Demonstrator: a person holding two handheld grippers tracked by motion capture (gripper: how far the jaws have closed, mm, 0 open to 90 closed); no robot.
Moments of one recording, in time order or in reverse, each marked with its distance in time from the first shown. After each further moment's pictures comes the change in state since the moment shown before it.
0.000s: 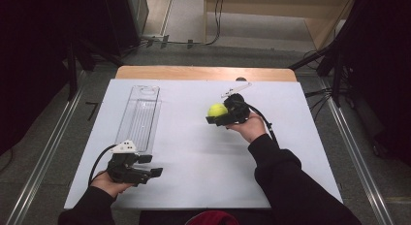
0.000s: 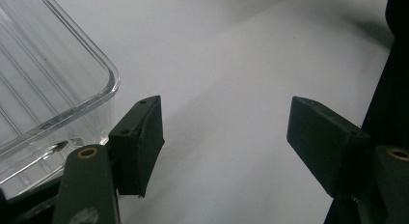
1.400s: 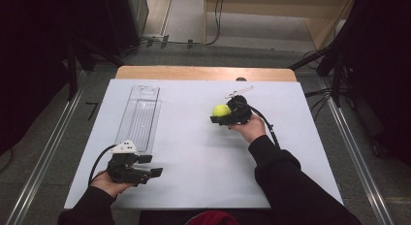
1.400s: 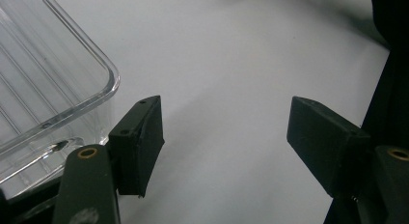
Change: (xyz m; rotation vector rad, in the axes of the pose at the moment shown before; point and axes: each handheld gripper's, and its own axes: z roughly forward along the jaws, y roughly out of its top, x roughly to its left) left arm 0.000 0.000 0.000 0.000 -0.001 0.000; right arm -0.021 -0.015 0.014 -0.003 -0.050 0.068
